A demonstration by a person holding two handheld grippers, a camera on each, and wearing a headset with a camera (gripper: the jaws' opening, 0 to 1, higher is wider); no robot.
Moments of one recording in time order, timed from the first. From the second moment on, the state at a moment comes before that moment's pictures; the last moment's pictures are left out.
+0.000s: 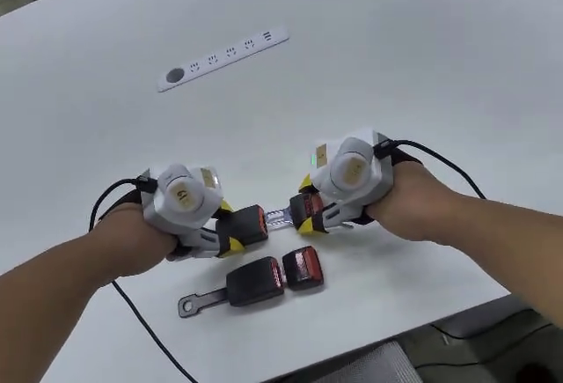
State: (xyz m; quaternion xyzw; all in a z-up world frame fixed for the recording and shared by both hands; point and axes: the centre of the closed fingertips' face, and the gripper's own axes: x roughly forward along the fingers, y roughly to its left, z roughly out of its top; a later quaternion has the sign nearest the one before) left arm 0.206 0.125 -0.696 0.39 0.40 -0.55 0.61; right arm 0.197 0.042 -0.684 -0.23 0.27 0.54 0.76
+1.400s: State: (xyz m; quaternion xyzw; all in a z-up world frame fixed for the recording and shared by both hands) left arm 0.204 0.121 -0.694 0.38 0.39 -0.57 0.62; right arm 0.201 0.059 -0.686 -0.27 0.28 0.57 0.72
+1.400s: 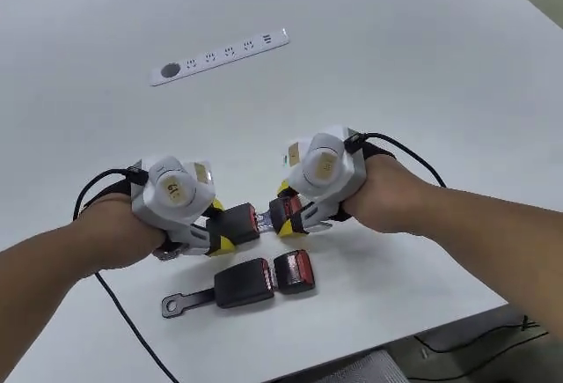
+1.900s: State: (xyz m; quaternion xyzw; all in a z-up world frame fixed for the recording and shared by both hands) left arm 0.205 0.122 -0.695 0.39 0.39 -0.57 0.61; right arm 0.199 0.062 -0.685 -0.27 0.30 0.56 0.73
